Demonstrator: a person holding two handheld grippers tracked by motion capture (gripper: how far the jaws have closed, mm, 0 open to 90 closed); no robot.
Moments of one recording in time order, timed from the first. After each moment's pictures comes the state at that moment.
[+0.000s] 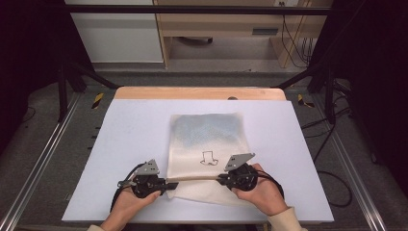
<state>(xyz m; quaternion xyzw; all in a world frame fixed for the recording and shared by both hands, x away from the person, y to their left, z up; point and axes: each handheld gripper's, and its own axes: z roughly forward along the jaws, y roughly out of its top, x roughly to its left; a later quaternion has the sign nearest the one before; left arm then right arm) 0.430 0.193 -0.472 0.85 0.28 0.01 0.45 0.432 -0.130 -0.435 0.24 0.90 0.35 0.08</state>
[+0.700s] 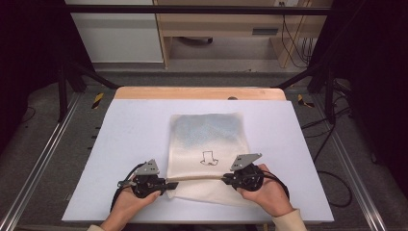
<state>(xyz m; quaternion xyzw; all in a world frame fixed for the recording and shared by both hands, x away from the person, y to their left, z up) 0.430 0.193 -0.471 0.85 0.28 0.01 0.45 0.430 -0.145 -0.434 0.26 0.90 0.35 0.09</state>
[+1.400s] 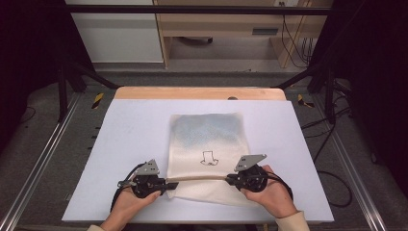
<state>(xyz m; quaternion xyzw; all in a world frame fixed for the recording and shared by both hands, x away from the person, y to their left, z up) 0.430 0.193 -0.471 0.85 0.28 0.01 0.45 0.427 -0.155 -0.435 0.27 0.89 0.36 0.09</state>
